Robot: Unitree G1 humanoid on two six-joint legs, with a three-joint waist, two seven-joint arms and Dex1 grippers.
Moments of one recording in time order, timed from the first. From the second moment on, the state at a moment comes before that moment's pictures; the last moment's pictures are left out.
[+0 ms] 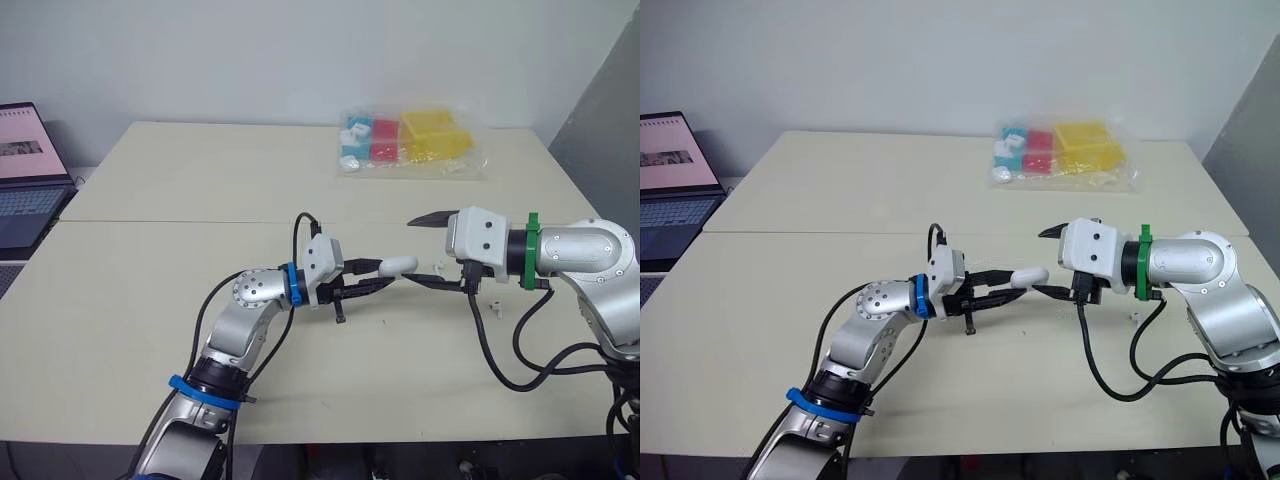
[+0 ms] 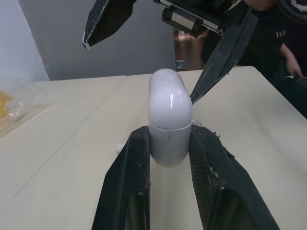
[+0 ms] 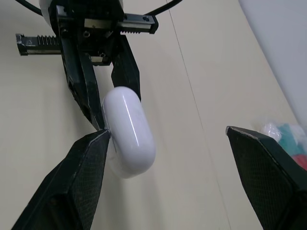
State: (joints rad) left arm -0.47 0.29 -0.23 0.06 -0.28 0.04 -1.06; right arm -0.54 -0.86 0.12 -0.44 0.21 0.44 1.03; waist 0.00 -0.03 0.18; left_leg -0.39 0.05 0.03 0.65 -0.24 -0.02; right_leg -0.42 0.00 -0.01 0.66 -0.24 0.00
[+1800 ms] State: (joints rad) left arm -0.34 0.34 -0.22 0.00 -0.28 0.04 -1.03; right arm -0.13 -0.62 -0.29 -0.56 0.33 1.27 0.37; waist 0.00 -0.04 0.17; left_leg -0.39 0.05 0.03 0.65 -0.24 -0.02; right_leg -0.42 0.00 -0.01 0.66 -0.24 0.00
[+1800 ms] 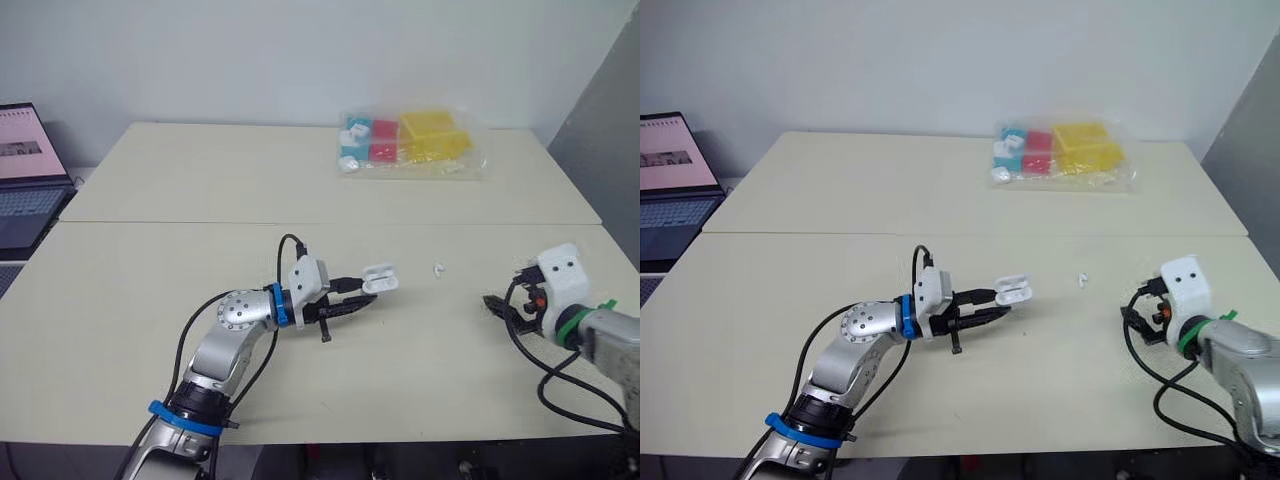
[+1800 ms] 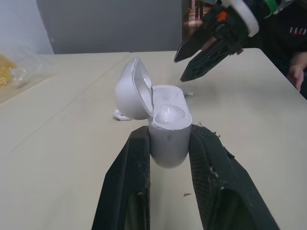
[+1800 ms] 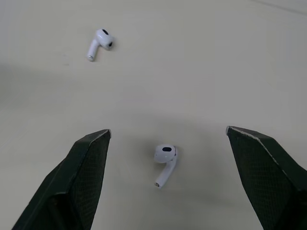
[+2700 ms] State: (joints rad) left arm -0.37 0.35 -0.23 0.01 -0.27 0.03 -1.04; right arm -0.08 -0.56 -0.25 -0.43 0.30 1.13 0.33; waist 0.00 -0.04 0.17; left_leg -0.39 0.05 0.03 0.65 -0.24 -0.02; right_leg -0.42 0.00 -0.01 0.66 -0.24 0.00
